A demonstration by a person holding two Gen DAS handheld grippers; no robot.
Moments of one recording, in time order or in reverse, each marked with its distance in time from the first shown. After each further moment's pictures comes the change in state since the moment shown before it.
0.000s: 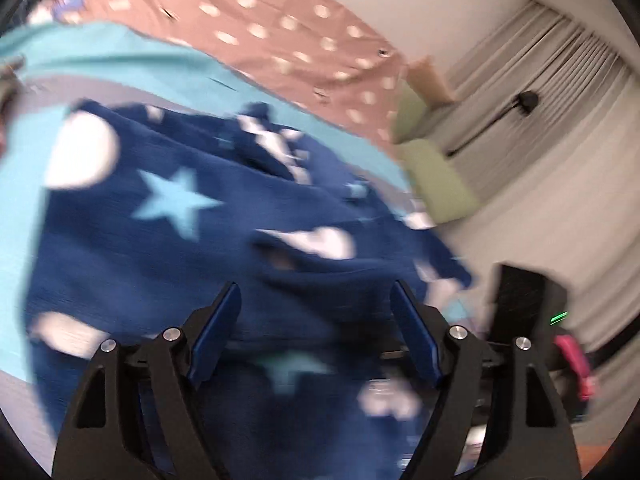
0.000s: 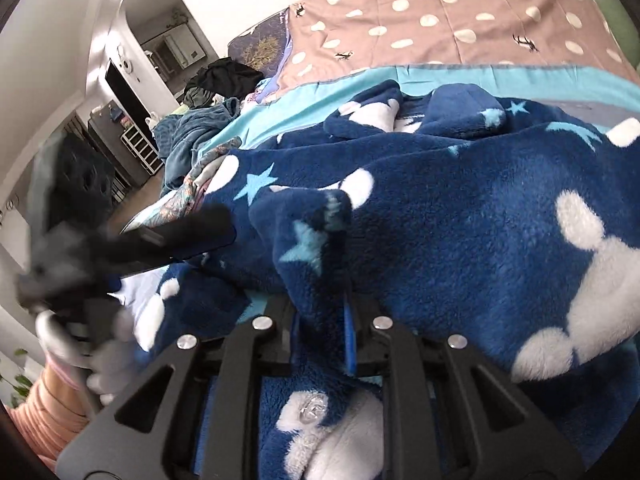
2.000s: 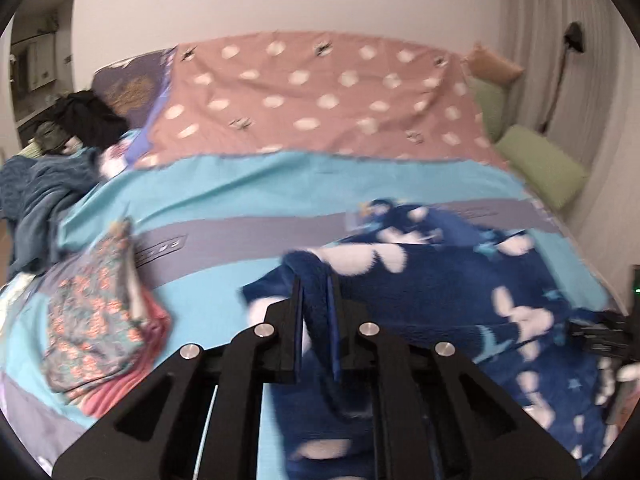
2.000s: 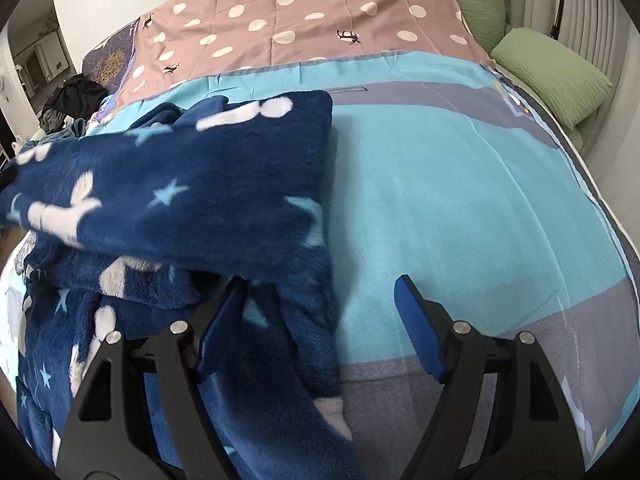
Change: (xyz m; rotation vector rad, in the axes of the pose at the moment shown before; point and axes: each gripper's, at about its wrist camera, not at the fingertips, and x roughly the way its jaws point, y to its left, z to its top) left arm -0.062 0.004 0.075 0.323 -0.138 0.596; right arm -0.079 -0.113 -0.008 0.158 0.010 -0.543
